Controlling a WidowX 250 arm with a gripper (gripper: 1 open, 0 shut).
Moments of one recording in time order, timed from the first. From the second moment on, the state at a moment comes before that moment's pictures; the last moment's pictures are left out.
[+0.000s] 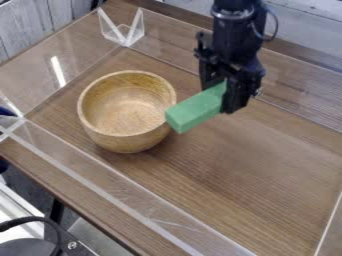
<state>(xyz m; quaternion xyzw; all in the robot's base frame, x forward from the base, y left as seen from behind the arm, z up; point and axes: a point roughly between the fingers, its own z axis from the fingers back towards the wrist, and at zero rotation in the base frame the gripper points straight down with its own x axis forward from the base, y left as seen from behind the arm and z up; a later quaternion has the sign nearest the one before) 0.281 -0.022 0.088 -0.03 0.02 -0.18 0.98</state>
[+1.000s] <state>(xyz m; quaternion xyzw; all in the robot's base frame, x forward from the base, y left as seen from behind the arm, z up) 0.275 -0.012 0.056 0.00 0.05 -0.25 0.97</state>
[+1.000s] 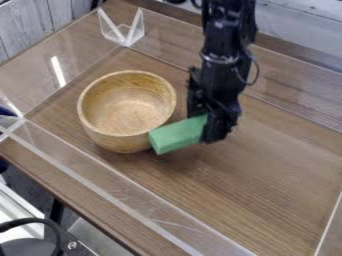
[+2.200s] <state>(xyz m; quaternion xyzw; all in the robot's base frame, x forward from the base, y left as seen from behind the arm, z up) 0.282 -0.005 0.023 -0.03 0.05 -0.27 0.96</state>
